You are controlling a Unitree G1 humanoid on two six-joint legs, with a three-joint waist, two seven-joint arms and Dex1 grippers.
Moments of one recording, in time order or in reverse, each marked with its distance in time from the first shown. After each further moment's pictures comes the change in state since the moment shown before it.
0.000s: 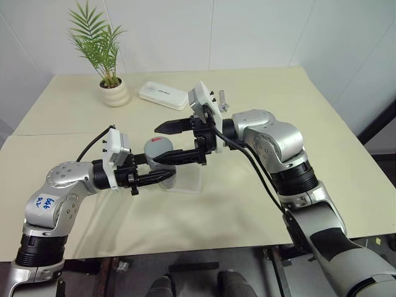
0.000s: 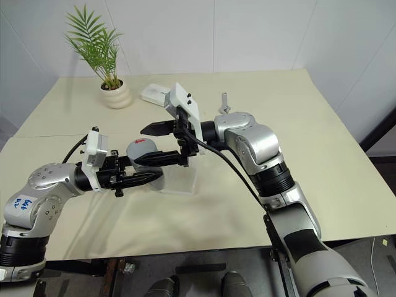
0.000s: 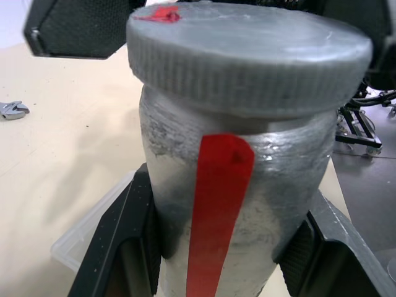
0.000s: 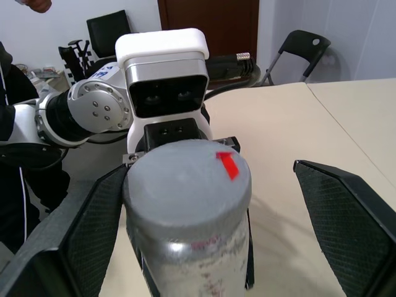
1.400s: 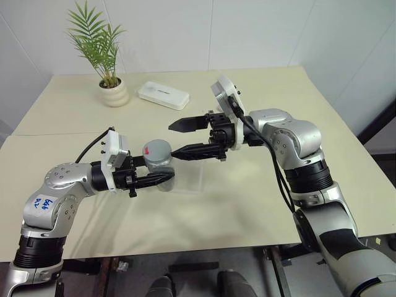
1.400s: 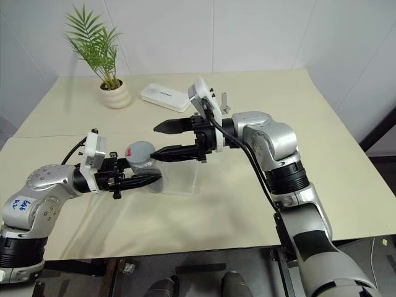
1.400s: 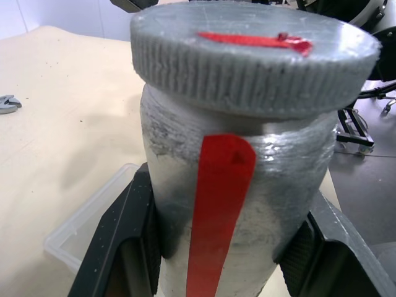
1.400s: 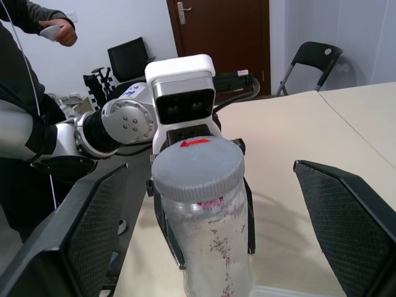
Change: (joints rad) left arm 0.012 0.004 0.011 0.000 0.000 0.008 -0.026; right arm 0.002 -0.047 -0.065 0.008 0.097 0.049 0.073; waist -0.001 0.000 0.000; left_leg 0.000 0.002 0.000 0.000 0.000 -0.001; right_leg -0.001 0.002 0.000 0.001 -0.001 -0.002
